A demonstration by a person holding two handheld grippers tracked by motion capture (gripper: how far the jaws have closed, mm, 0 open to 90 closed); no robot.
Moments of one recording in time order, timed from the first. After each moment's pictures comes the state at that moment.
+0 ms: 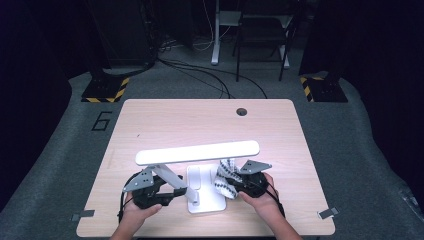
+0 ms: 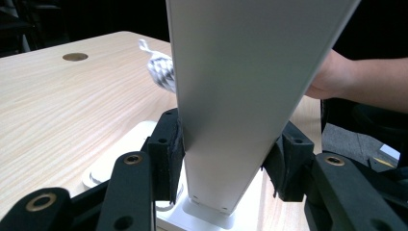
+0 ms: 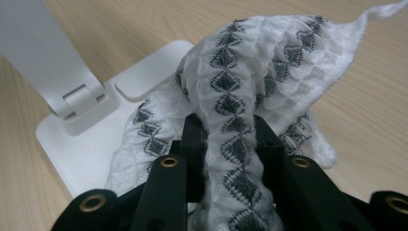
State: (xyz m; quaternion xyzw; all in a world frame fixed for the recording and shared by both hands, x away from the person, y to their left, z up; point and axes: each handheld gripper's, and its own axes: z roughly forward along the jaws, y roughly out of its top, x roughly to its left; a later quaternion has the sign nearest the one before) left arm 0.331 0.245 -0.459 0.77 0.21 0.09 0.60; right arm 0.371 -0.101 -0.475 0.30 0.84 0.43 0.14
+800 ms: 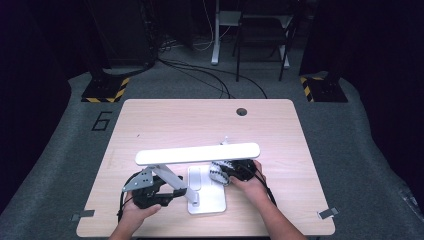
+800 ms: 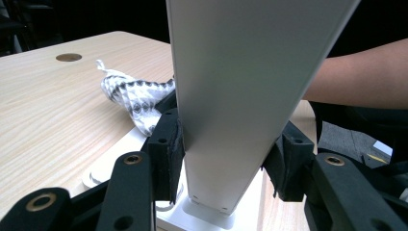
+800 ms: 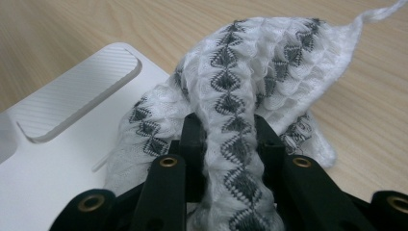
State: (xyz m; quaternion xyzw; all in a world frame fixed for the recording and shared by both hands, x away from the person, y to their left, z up) left arm 0.332 0.246 -0.459 0.77 0.20 0.08 0.60; right arm 0.433 -0.078 -0.500 0.34 0.84 0.40 0.13
